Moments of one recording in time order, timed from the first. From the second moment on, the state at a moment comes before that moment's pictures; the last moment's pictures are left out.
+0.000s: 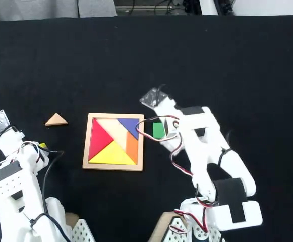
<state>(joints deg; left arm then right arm) -35.3 -49.5 77.5 41.5 1.6 -7.9 -6.3 44.4 54.5 36.2</state>
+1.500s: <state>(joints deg) -35.3 -49.5 77.5 41.5 1.6 -4.7 2.6 32.9 68.0 84.4</state>
